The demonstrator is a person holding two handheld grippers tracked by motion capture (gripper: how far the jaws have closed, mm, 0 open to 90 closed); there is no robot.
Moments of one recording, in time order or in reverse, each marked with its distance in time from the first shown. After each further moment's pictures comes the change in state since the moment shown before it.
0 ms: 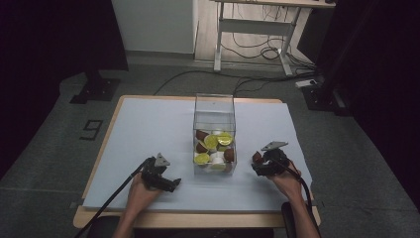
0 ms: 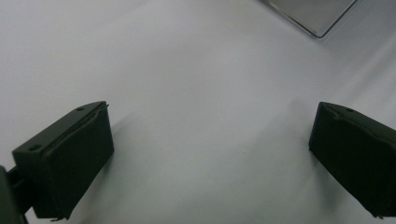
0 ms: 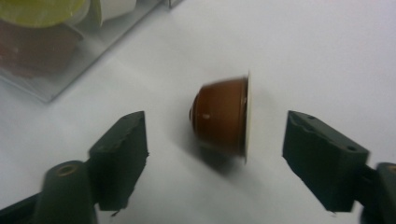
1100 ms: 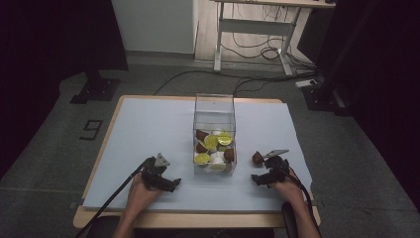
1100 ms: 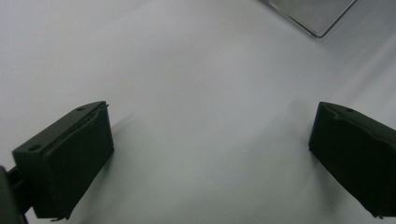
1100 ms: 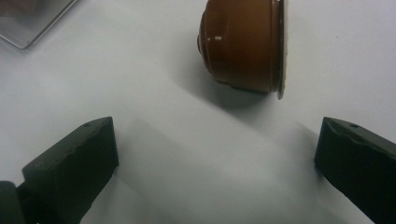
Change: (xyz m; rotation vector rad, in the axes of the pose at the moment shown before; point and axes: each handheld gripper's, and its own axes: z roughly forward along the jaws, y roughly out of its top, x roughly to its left) left arm 0.000 0.000 0.000 -0.001 0.001 0.000; right arm 0.000 -0.030 0.019 0.071 0.058 0.093
